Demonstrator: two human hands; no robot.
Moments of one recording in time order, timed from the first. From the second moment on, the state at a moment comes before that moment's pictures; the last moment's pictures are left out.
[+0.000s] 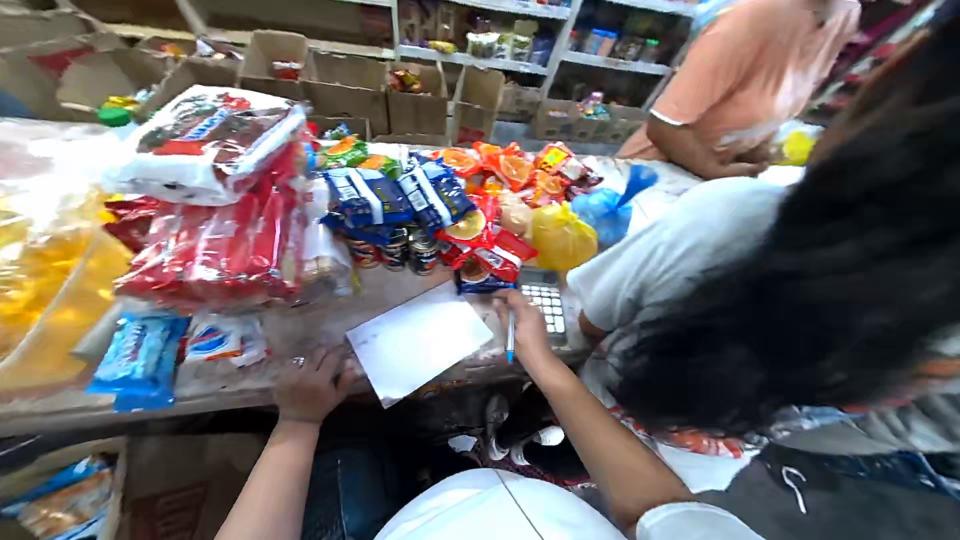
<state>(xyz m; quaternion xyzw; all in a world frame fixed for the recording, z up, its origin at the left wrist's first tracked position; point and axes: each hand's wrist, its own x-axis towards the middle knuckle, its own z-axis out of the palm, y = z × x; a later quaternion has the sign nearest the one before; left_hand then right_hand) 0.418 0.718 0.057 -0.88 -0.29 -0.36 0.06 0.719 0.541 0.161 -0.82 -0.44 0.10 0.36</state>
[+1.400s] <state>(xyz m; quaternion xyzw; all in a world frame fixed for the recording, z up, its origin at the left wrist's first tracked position) 0.417 0.716 0.056 -0.88 -0.30 -0.36 0.05 0.755 0.484 0.143 -0.91 -0.34 0.03 0.24</state>
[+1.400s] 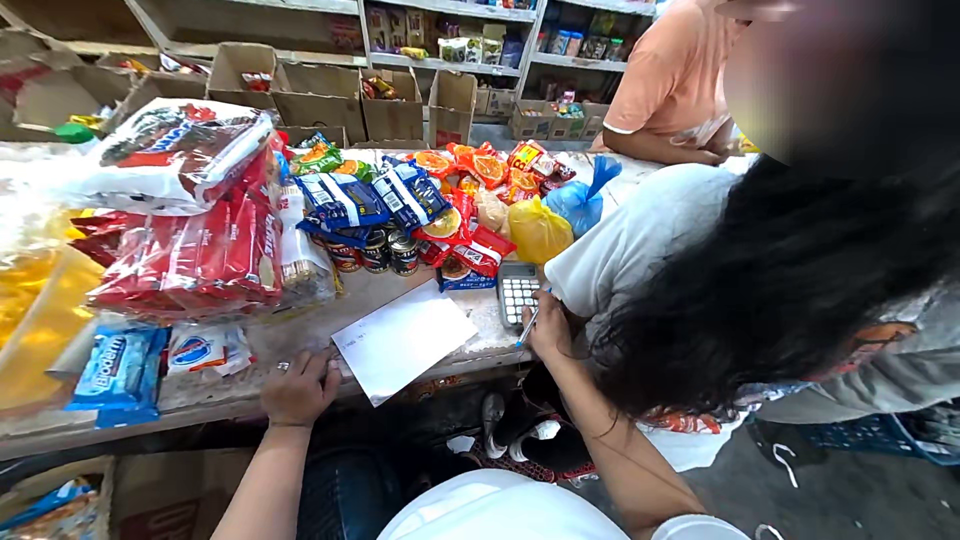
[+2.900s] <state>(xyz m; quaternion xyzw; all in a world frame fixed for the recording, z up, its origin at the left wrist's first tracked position) 0.418 0.714 0.062 -0.88 -0.30 -0.37 0.04 0.648 0.677 0.114 -0.67 -0.48 0.33 0.47</state>
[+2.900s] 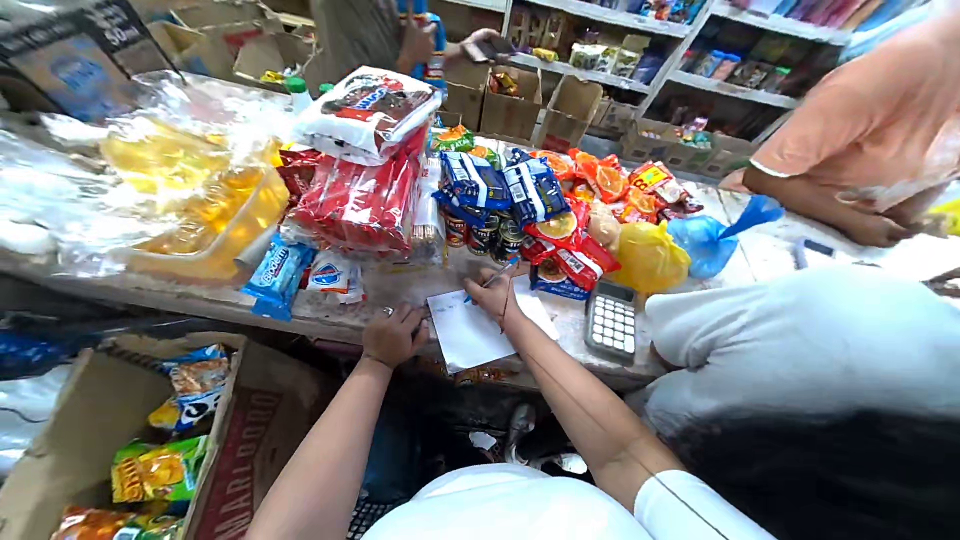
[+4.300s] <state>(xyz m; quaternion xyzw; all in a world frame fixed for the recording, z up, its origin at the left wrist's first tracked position) 0.418 0.718 0.058 -0.87 -0.28 -0.39 0.06 0.598 0.670 0.117 -0.63 -0.53 0.36 0.45</state>
